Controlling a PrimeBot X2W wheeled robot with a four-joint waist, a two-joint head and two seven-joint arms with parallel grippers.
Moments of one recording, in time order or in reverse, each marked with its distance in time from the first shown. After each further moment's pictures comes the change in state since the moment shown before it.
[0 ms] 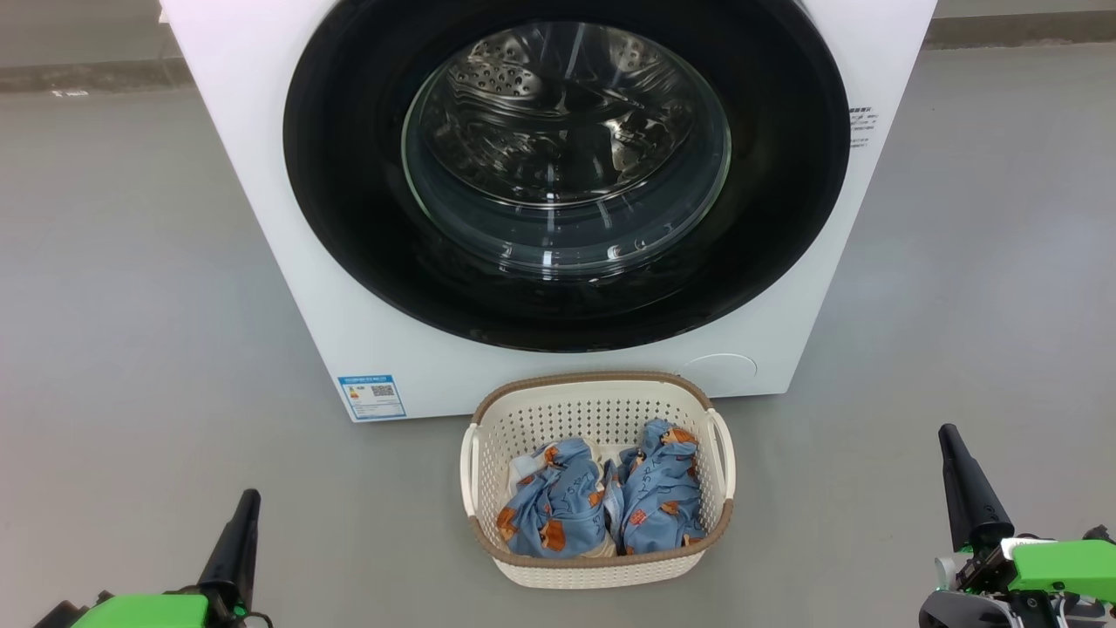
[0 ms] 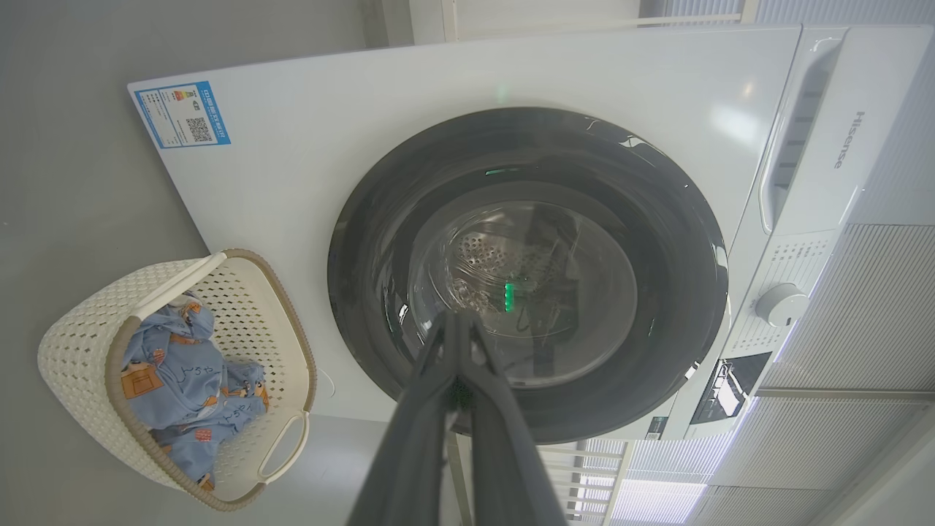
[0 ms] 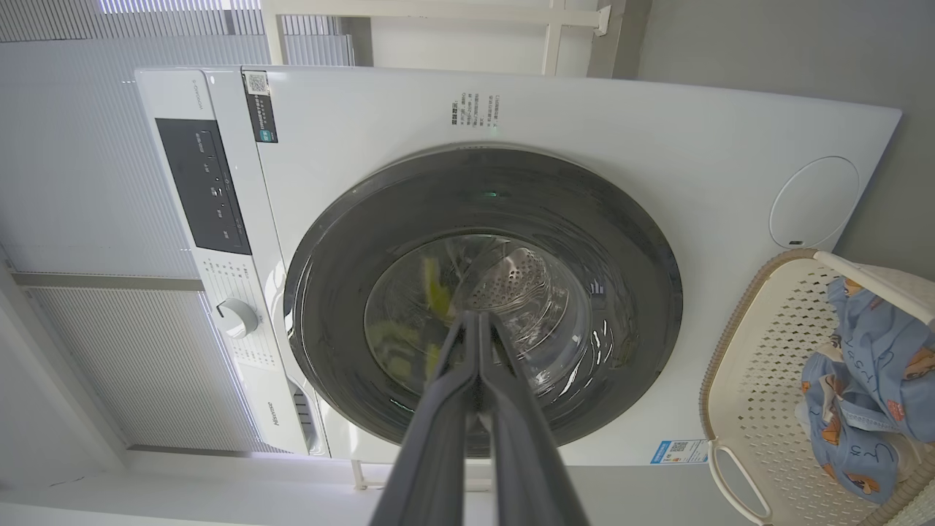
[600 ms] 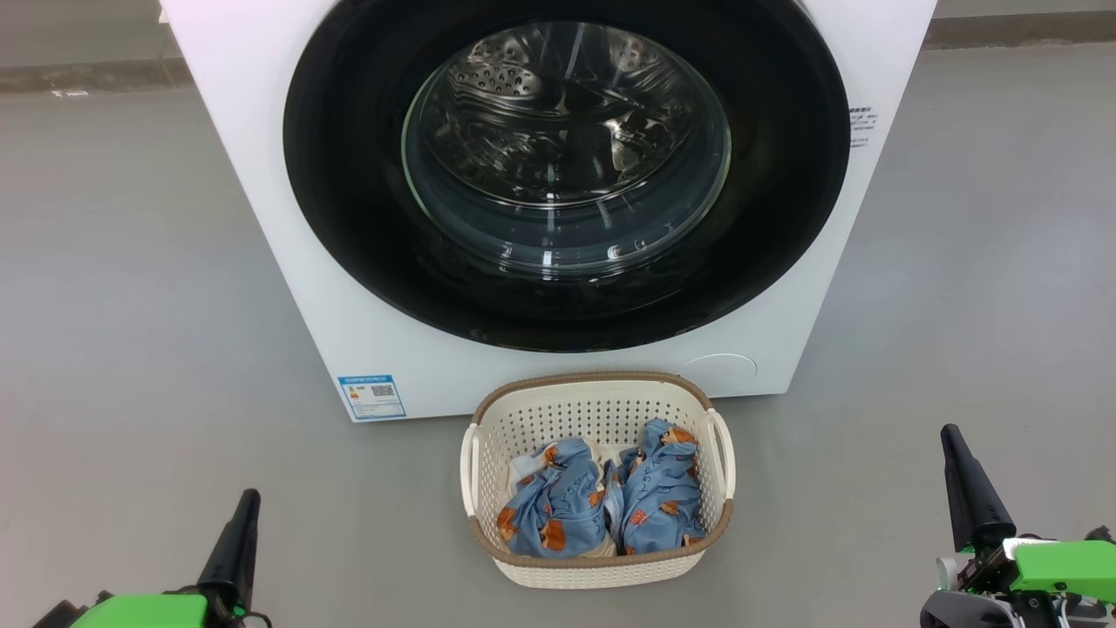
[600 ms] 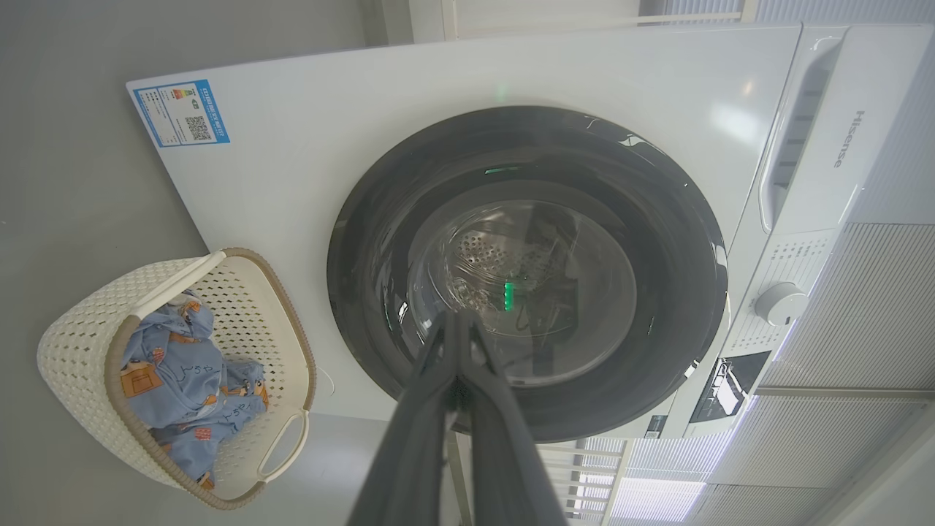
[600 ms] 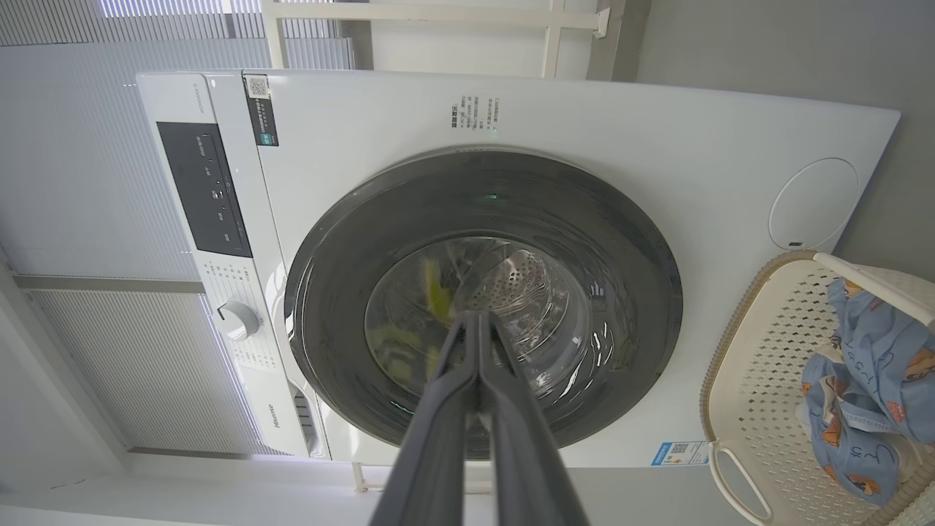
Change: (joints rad) left arm 0.000 -0.001 0.004 0.000 0.001 0.000 0.007; right arm 0.000 0.003 -0.006 0.000 0.000 0.000 0.001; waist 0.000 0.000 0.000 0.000
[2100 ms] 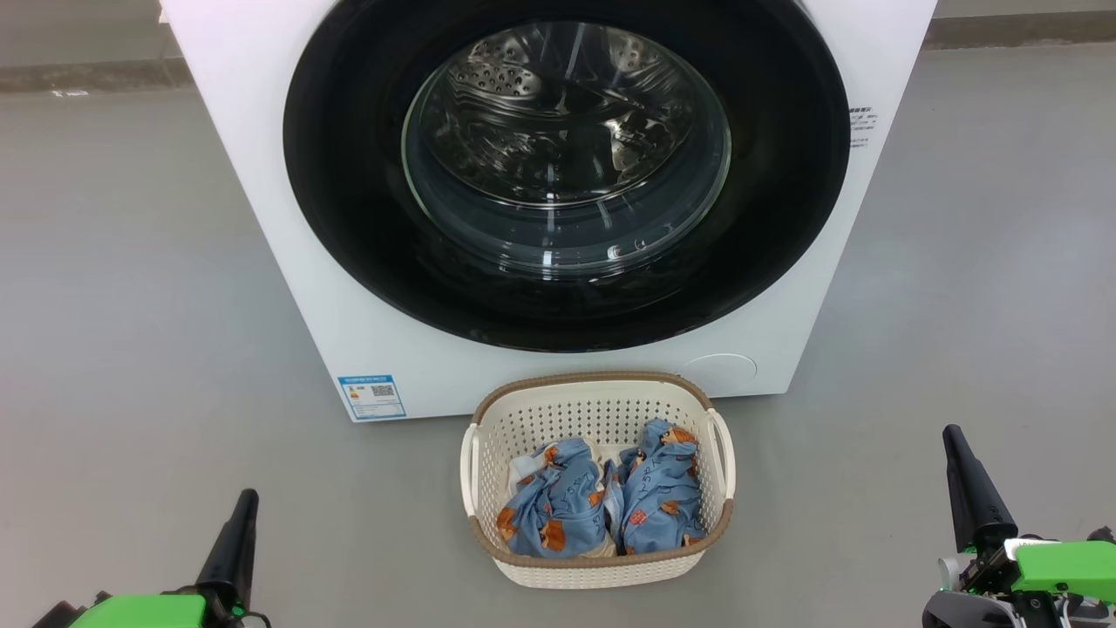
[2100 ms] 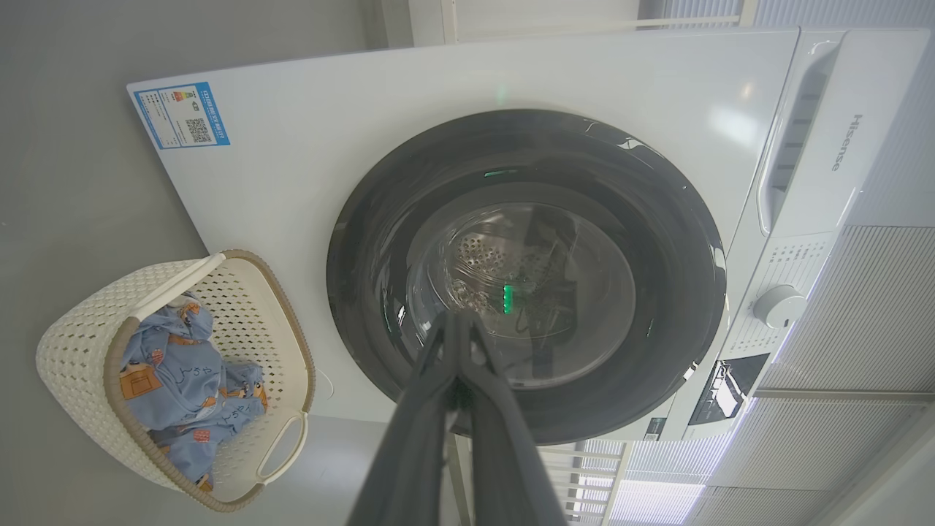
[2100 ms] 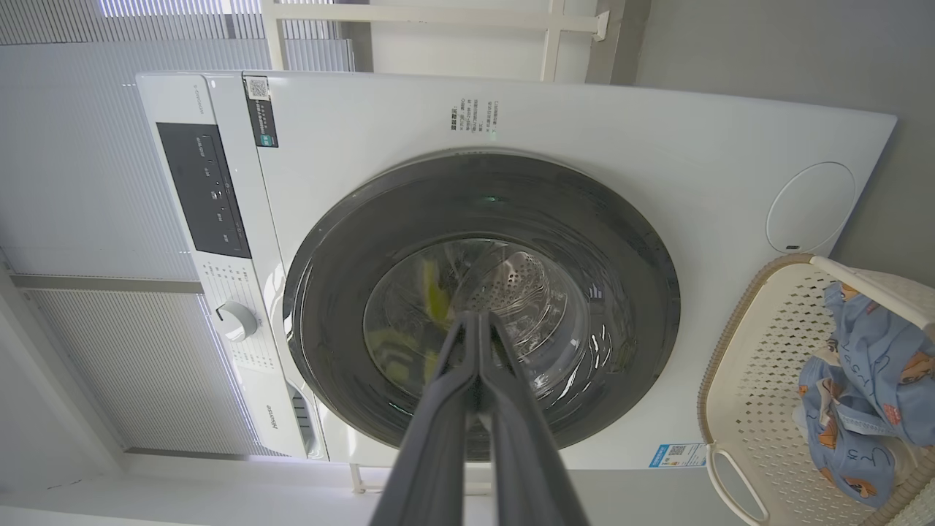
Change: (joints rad) left arm 0.000 -0.004 0.008 0.000 0.003 0.000 0.002; right arm 0.000 0.005 -0.011 0.000 -0.012 0.000 0.005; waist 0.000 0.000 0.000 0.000
